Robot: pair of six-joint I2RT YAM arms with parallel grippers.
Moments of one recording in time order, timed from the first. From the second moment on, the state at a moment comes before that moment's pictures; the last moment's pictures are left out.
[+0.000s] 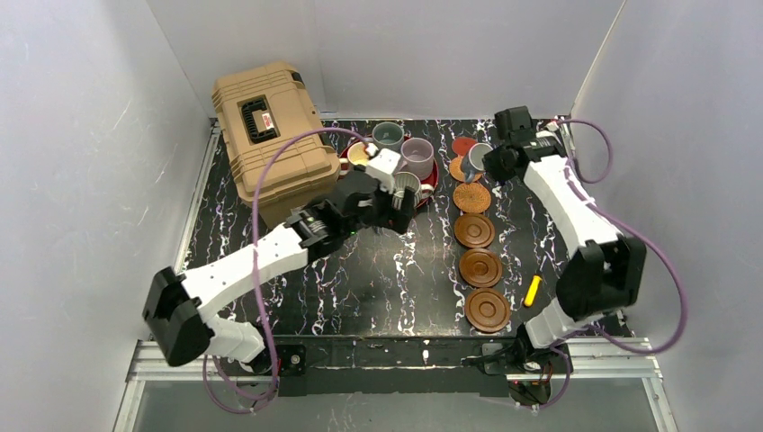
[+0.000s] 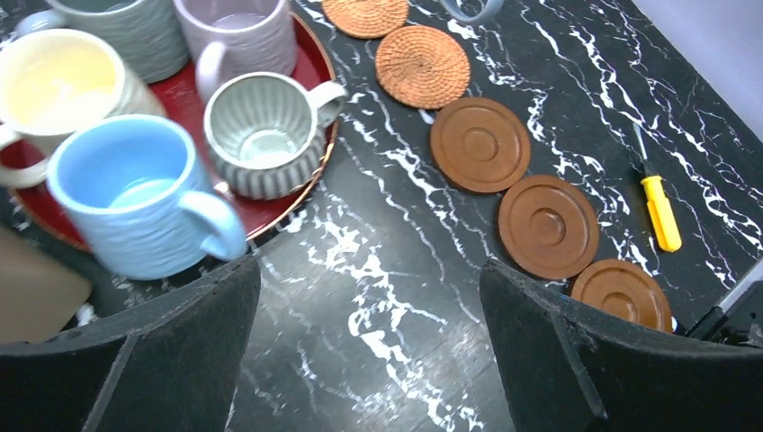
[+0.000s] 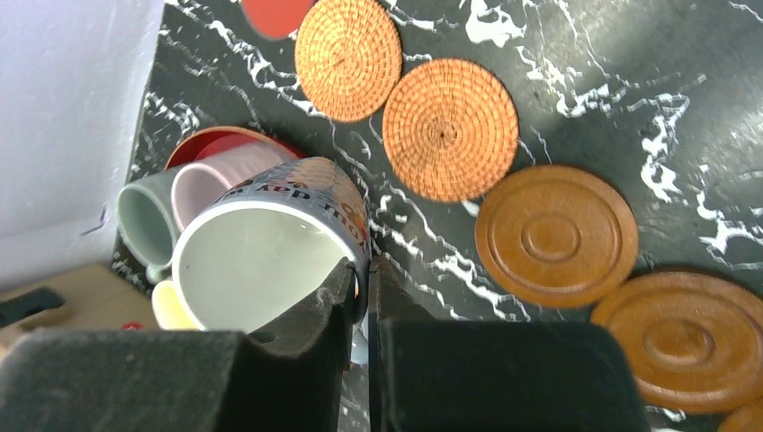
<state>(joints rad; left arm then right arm) -0.85 1.30 1.09 -0.21 -0.18 -0.22 0.25 1.63 1.49 -0.82 0.30 1.22</state>
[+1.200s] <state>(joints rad) -1.15 1.94 1.57 0.00 -0.55 0.09 0.25 1.24 1.26 -0.90 0.10 1.28</state>
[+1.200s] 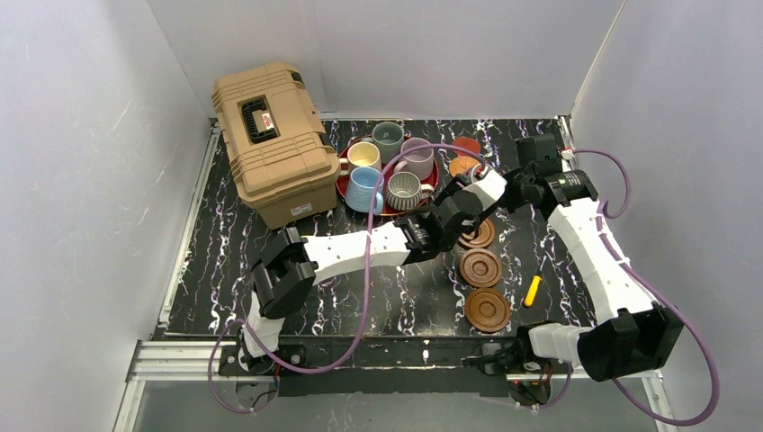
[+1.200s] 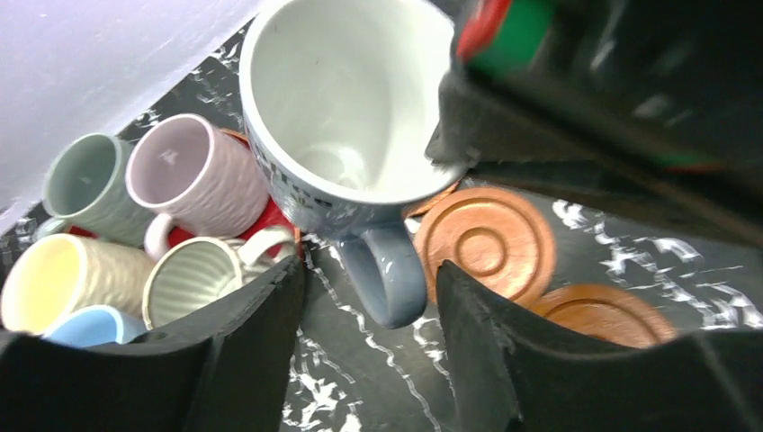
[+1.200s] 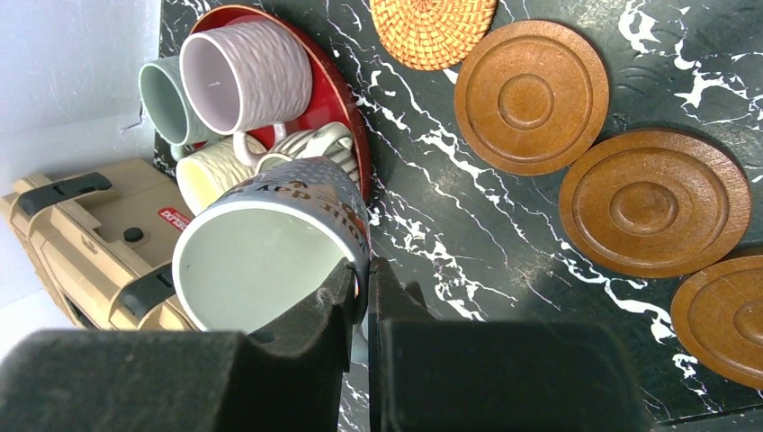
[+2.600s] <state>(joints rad) -1.16 1.80 1.18 0.06 -0.39 -0.08 0.28 1.10 0.90 -0.75 -0.12 1.32</state>
